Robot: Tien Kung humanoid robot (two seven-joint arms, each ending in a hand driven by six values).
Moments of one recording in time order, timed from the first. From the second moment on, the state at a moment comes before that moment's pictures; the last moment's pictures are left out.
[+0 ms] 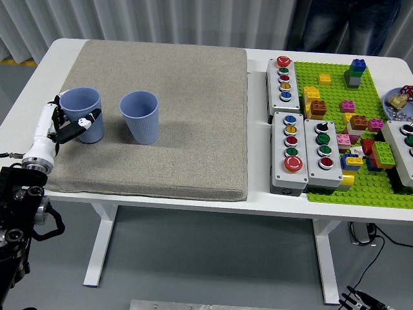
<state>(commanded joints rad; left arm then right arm) -0.25 0.08 -1.64 -1.06 1.52 -0.02 -0.20 0.23 -0.11 1.01 0.18 -0.21 0.17 -0.25</state>
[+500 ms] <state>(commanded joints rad) -0.24 0.09 -1.62 -1.07 1.50 0.02 -0.21 0.23 -0.12 1.02 0.18 -0.22 0.17 -0.25</state>
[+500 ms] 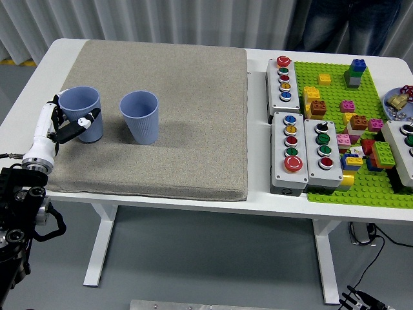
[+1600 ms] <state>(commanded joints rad) -0.21 0.29 -1.55 -1.34 1.65 0.03 -0.18 0.23 -0.12 1.01 0.18 -0.21 0.17 -0.25</state>
